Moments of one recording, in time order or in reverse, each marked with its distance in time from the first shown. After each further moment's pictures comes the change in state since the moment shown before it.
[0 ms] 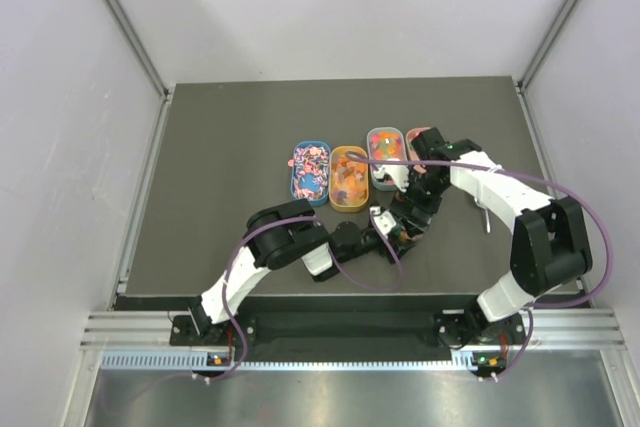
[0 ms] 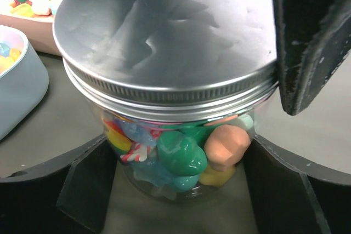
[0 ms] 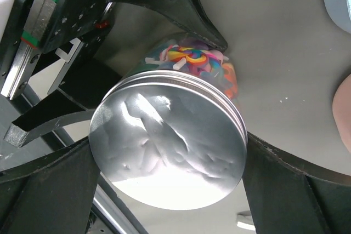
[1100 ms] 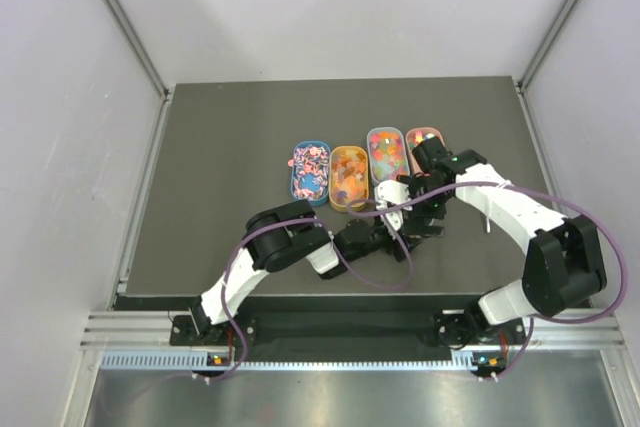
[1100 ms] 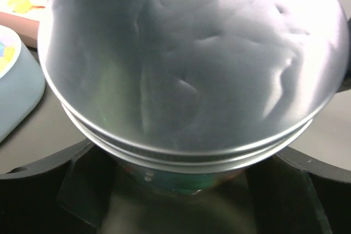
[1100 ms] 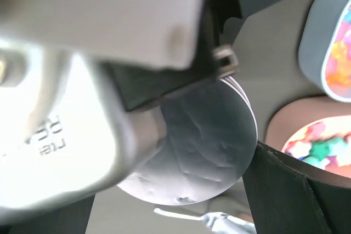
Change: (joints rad) left arm -0.021 -0.006 0.056 -0.120 -0.071 0.002; right arm 0.045 -0.121 -0.077 -0.003 0.111 -0.447
